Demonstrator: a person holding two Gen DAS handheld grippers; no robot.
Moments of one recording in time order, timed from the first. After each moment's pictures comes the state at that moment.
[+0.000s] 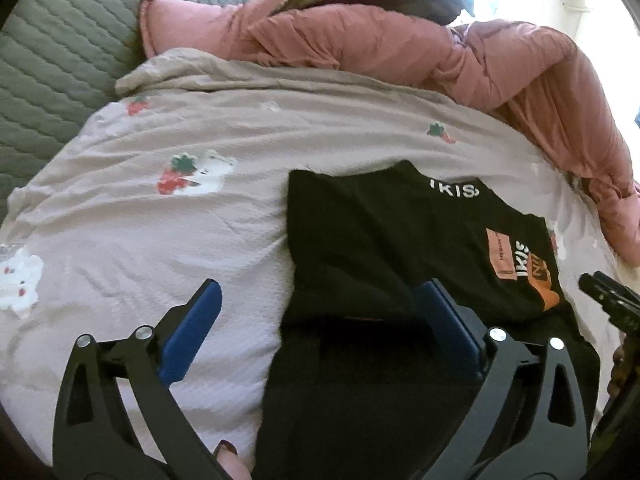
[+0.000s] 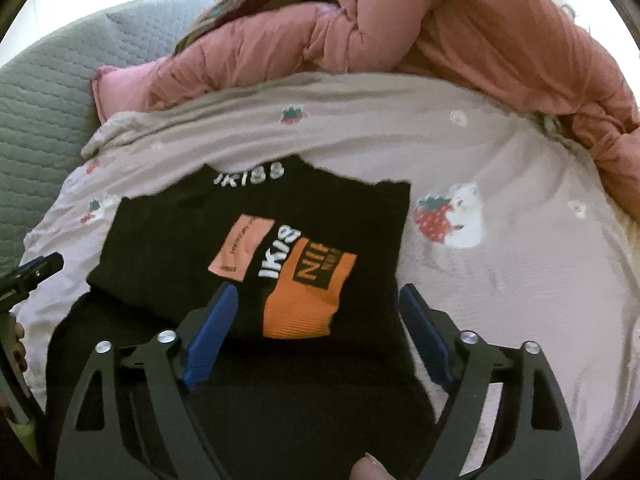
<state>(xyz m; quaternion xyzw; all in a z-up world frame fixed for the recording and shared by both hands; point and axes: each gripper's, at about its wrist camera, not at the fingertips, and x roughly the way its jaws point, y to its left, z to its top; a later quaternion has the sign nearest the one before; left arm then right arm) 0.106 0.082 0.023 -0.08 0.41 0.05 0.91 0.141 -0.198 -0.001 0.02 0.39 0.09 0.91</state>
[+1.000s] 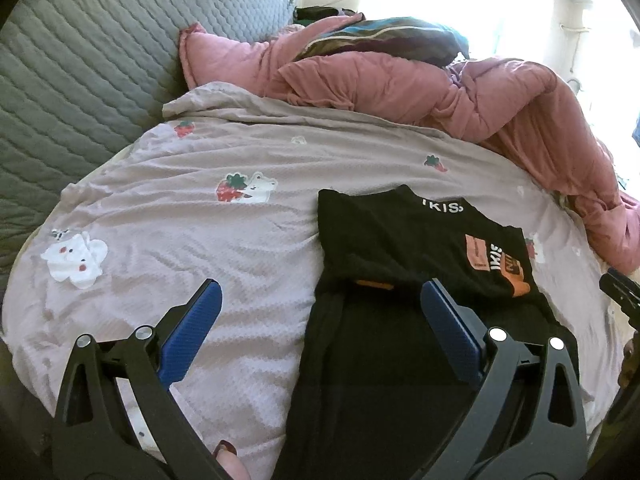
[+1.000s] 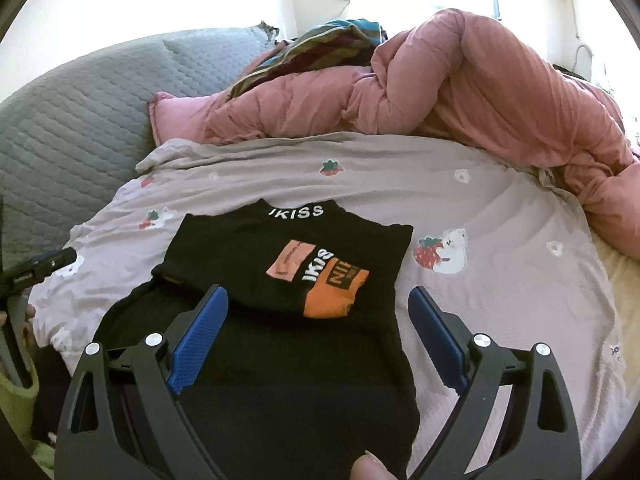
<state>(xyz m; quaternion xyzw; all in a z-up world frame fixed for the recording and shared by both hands) 0.017 0.089 0.072 -0.08 0.36 0.07 0.93 0.053 -0.212 0.054 0.01 0.32 0.15 0.94</state>
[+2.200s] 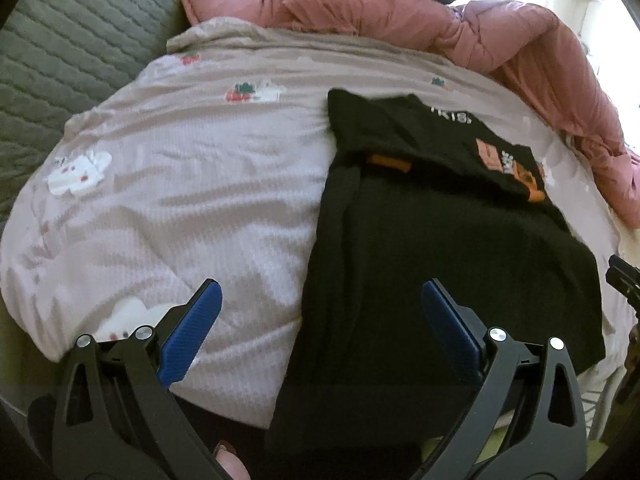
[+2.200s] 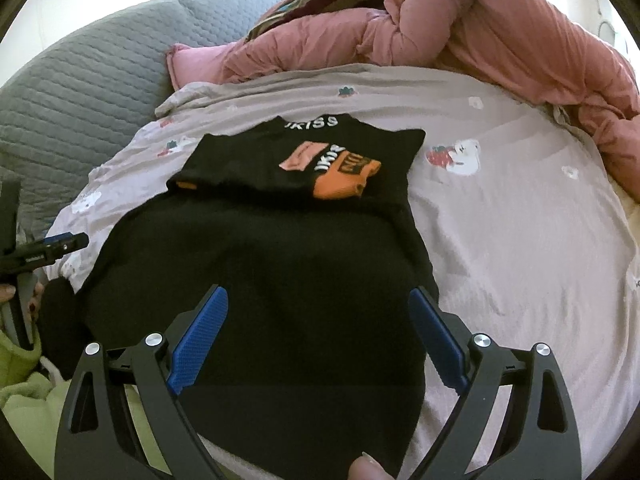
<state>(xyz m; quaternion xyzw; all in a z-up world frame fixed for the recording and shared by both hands) -0.039 0.084 0.005 -0.08 0.45 0.06 0.89 0.001 -0.230 -0.012 0.00 0.39 0.19 0.90</state>
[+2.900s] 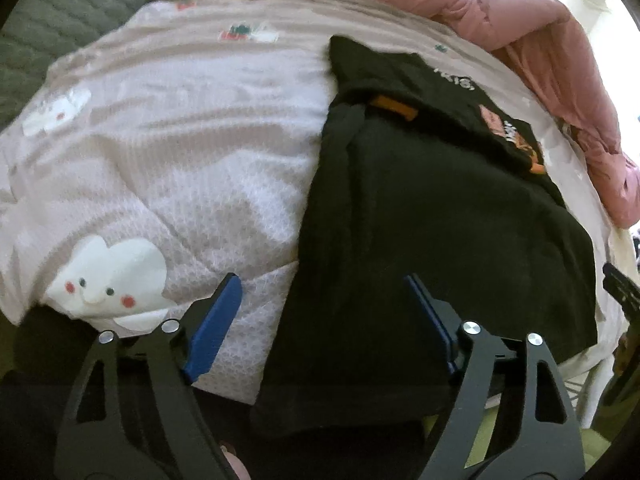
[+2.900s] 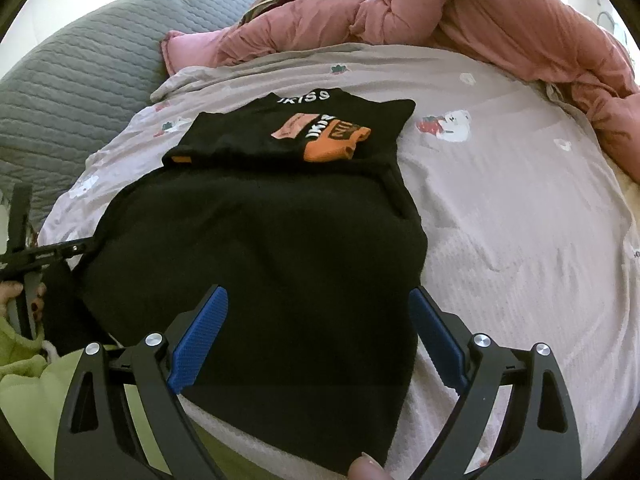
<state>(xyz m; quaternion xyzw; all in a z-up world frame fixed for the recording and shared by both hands) -0.044 0.096 -0.035 -0.13 0.50 0.04 0.86 -0.017 -0.243 -0.027 0.00 0.42 0.18 0.89</state>
